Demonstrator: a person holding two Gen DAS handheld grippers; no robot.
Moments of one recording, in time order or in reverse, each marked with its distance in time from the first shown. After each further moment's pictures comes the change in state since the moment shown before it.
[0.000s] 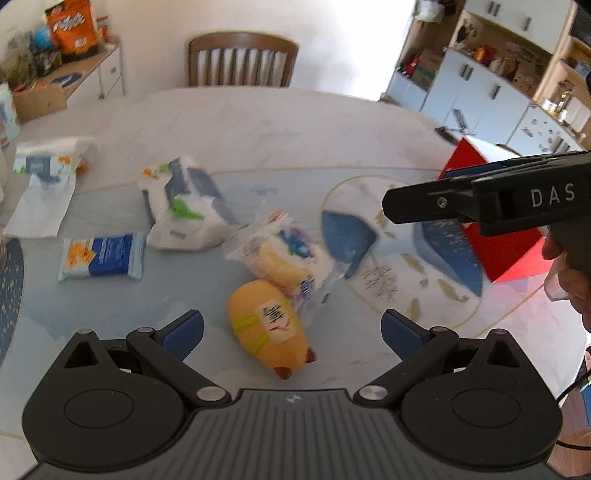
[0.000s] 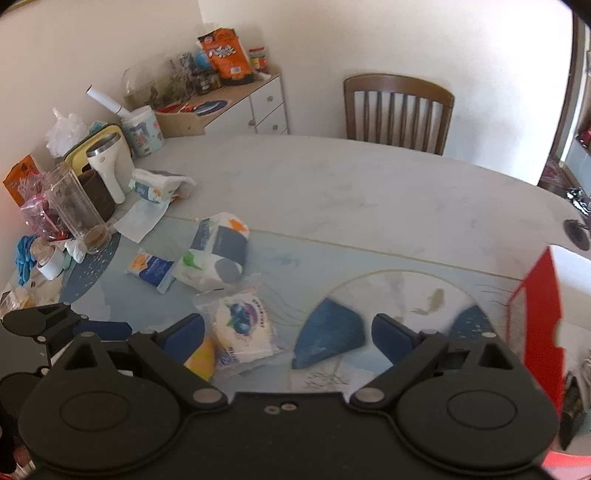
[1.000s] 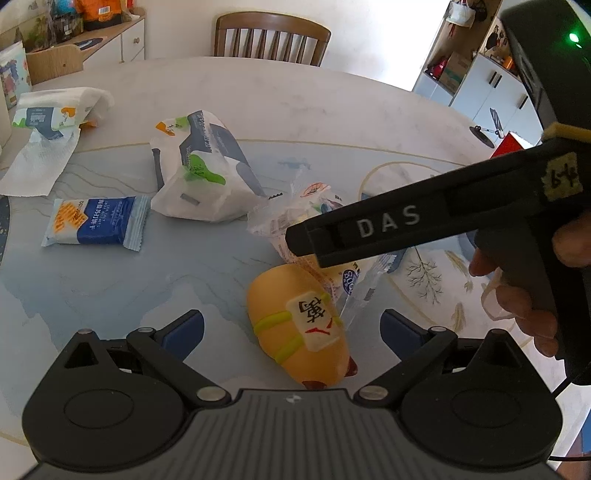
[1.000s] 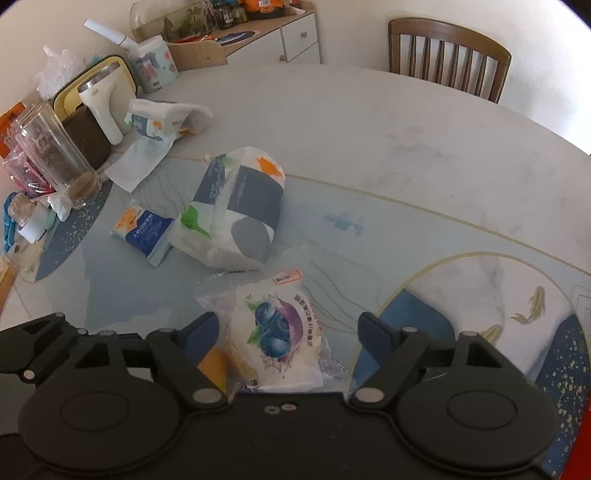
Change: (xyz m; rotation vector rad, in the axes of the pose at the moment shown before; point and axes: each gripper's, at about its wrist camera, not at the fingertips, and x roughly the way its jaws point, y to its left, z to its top) left arm 0.045 0.017 -0.008 -0.078 0.018 0.030; right arm 0.110 0.026 0.004 -0.052 0.179 0.060
